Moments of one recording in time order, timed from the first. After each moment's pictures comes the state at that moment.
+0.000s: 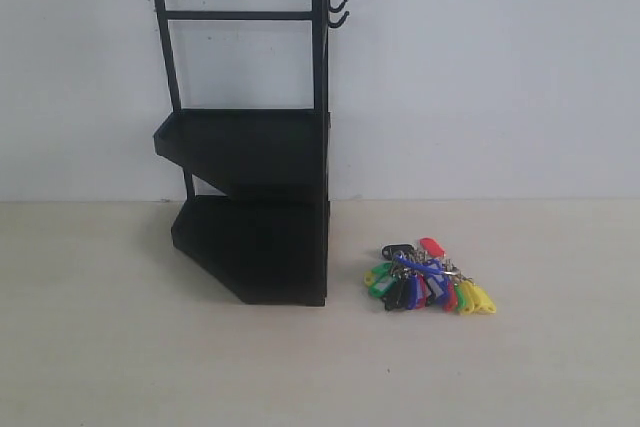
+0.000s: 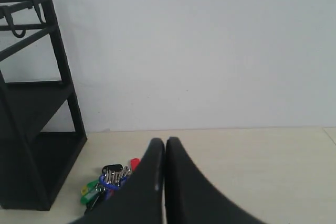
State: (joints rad) left arm -0.03 0.00 0.00 -0.08 0.31 0.05; right arm 0.04 0.47 -0.59 0.20 0.32 -0.11
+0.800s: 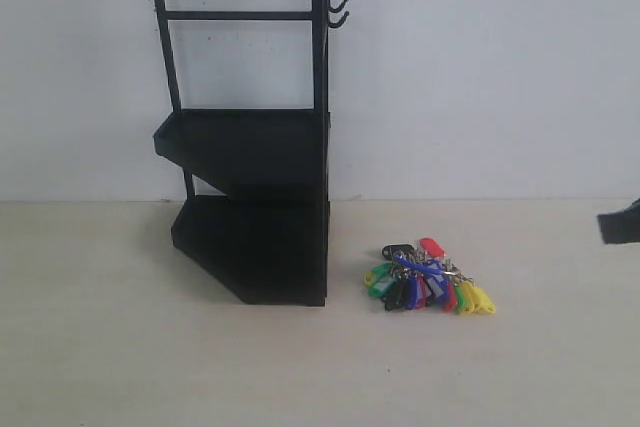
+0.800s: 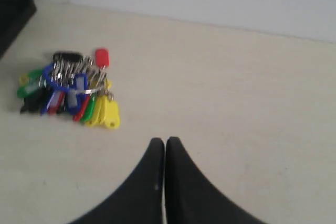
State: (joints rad) left arm -0.03 0.00 0.00 -0.08 0.31 0.05; right arm 0.05 1.20 -0.76 0.22 0.27 -0.38
